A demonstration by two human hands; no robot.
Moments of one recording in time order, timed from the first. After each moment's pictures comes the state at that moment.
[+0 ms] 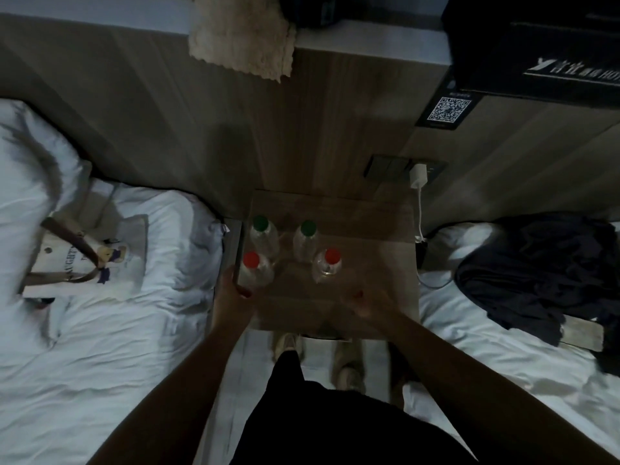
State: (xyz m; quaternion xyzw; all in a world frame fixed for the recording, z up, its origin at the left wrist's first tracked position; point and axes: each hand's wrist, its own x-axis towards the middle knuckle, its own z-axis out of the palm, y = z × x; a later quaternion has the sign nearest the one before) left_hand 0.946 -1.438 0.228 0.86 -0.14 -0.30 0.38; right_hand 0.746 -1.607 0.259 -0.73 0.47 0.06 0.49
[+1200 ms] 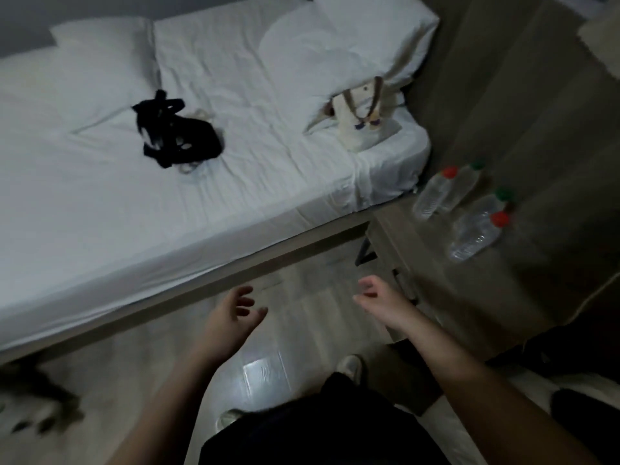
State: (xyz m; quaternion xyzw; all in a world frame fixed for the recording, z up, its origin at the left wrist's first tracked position) left_hand 0.502 -1.157 0.330 0.85 0.25 -0.12 0.44; right_hand 0.600 -1.422 0.306 -0.85 0.05 0.36 0.39
